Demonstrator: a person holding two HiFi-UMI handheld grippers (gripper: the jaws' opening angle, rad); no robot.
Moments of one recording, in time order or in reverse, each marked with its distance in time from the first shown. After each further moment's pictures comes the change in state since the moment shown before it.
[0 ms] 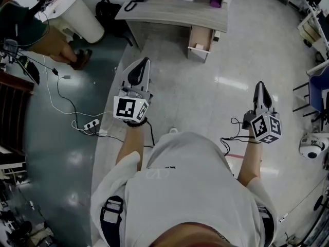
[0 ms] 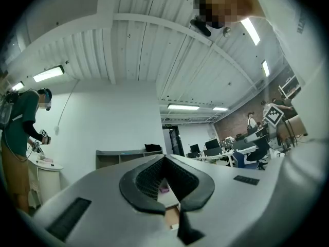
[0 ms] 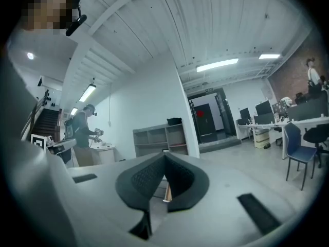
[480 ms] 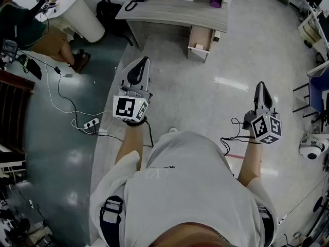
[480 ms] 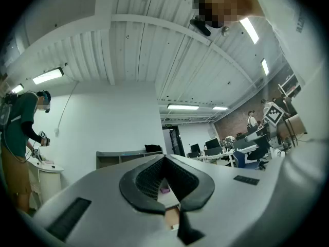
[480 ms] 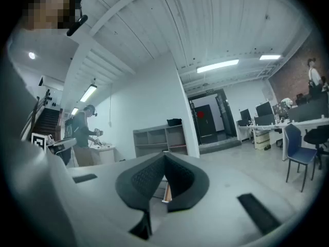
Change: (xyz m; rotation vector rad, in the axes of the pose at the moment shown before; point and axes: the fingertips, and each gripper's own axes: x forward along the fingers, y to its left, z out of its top) left arm 0.000 -0.005 0.004 0.017 -0.004 0.007; right arm -0.004 -0.007 0.002 -0.010 -0.007 0.006
